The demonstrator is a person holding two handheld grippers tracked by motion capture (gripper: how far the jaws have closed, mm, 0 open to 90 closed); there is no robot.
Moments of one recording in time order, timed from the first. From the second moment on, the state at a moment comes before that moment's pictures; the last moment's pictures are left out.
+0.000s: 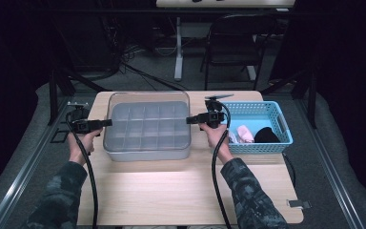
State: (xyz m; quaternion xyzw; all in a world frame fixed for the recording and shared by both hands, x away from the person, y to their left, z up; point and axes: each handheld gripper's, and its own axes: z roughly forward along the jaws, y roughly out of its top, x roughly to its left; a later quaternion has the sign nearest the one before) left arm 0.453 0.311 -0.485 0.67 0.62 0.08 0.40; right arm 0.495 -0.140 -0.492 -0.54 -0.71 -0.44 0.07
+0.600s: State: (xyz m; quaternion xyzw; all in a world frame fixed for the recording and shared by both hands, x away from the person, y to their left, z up) left arm 0.444 0.321 -0.480 0.65 0.62 0.07 0.44; right arm 0.491 -0.144 -0.487 -0.53 -0.71 -0.46 0.09
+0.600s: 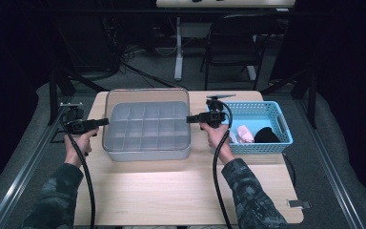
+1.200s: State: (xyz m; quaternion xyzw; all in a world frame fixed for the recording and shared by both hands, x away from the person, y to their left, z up) left arm 0.436 0.317 -0.468 0.64 0.62 0.09 0.44; right arm 0.486 -0.149 -0.480 -0.53 -0.70 -0.48 0.09
